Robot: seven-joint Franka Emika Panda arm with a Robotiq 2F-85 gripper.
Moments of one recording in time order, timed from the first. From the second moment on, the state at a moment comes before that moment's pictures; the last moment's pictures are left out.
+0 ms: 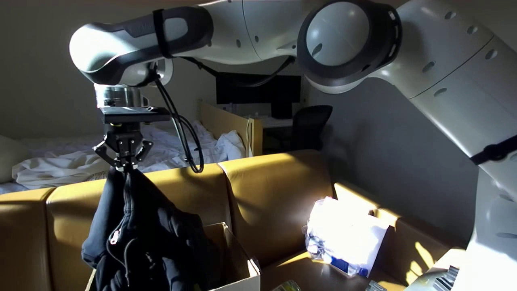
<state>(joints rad) 0.55 0.84 0.18 -0.96 -0.07 1.79 0.42</state>
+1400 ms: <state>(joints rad) 0.45 0.14 -0.20 -1.28 -0.10 1.53 1.08</state>
